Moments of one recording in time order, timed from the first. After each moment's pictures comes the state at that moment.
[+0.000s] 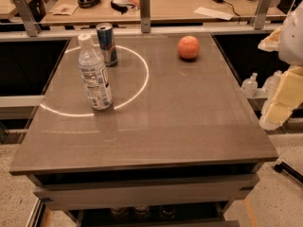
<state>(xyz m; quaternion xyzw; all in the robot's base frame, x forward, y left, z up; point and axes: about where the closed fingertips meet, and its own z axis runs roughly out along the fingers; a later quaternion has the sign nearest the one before) 0.438 -0.217 0.976 -0.60 0.78 -0.03 0.16</state>
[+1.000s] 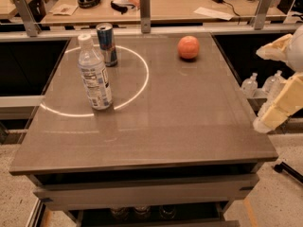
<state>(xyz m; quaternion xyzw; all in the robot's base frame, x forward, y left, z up) 0.436 -0.207 0.968 -0.58 0.78 0.06 0.24</state>
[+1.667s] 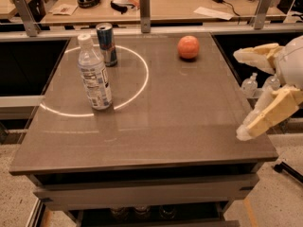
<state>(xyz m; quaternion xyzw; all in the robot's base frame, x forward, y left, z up) 0.424 -0.162 0.968 -0.59 0.69 0.18 0.37</state>
